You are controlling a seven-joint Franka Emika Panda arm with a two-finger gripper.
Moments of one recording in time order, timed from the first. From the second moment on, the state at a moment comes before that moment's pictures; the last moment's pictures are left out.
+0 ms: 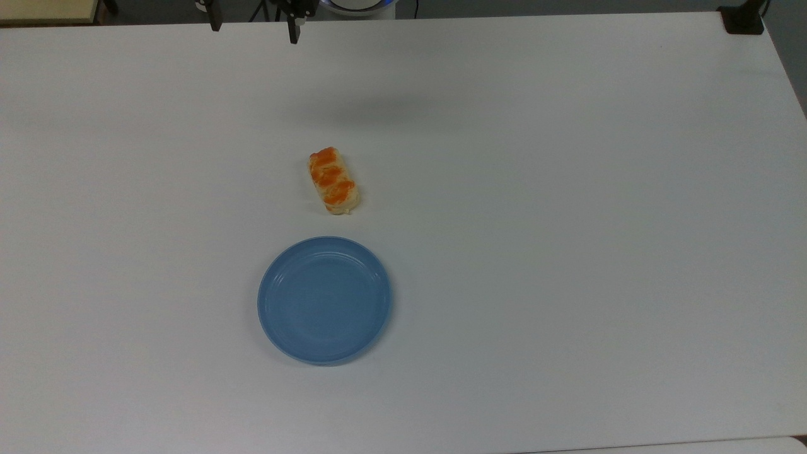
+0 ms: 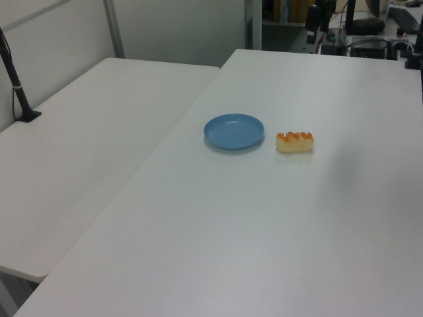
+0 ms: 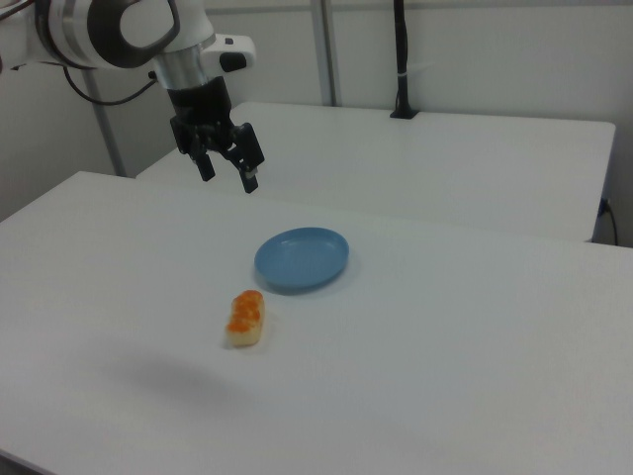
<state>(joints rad) -0.11 -0.03 0.03 -1.66 -0.05 1.73 0.05</state>
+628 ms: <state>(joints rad) -0.11 -0.02 0.03 -1.66 -0.05 1.73 0.05</state>
